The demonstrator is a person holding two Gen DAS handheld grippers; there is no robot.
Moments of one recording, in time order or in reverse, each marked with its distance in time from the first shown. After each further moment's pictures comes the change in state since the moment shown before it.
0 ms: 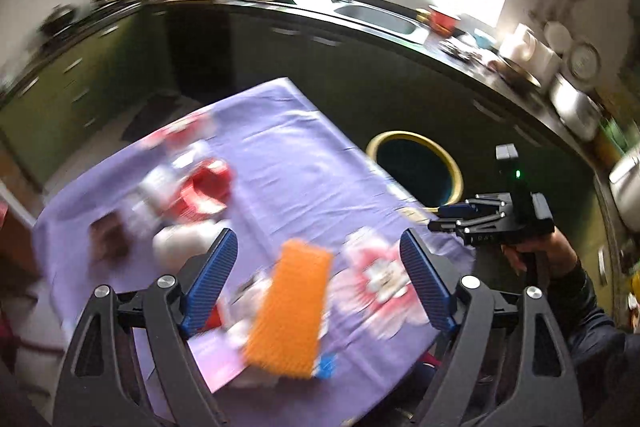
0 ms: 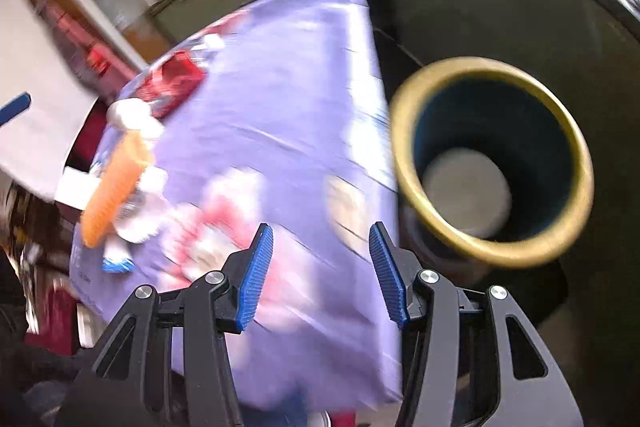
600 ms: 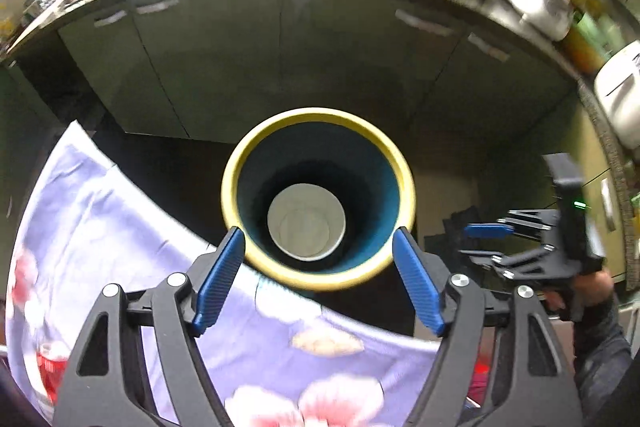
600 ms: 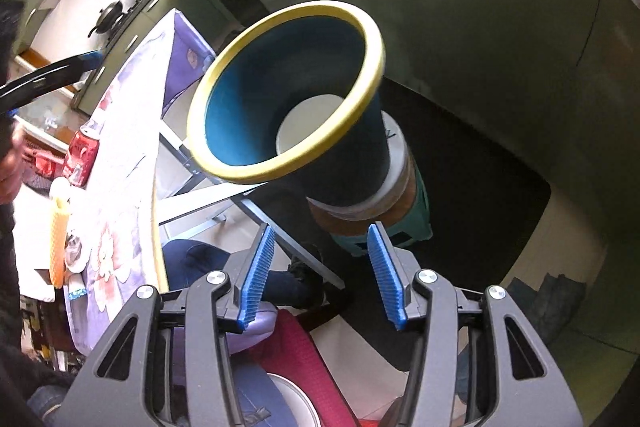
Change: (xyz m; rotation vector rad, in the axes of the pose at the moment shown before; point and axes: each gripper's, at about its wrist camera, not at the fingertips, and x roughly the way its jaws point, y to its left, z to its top) left arm 0.245 -0.194 0.115 0.375 0.264 -0.227; right arm -0.055 -0.177 -0.104 0.447 -0.051 -0.114
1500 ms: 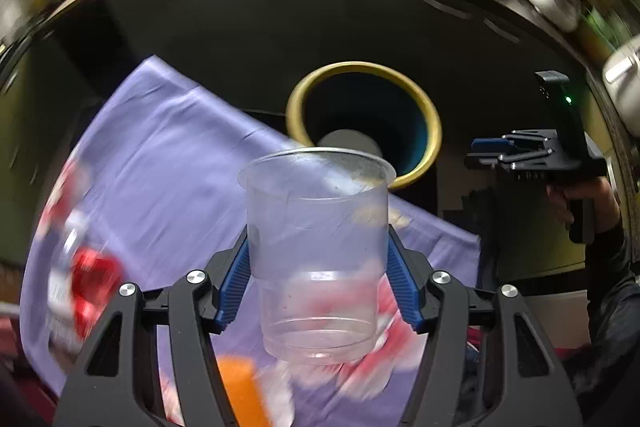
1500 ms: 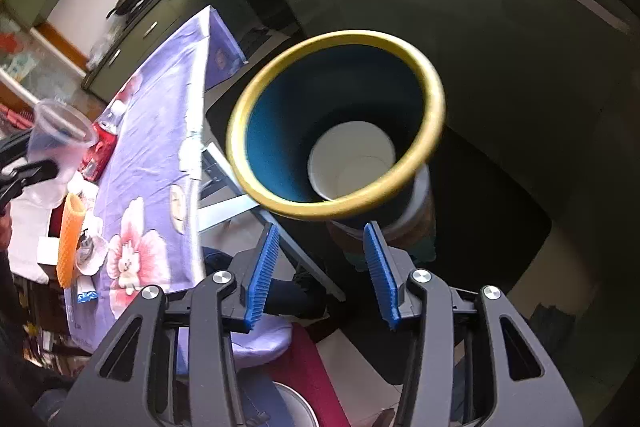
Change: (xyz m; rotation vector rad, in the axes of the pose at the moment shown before) left arm -0.052 0.036 -0.066 -0.015 0.071 0.069; right arm -0.010 0.042 0.026 -0.076 -0.015 0.008
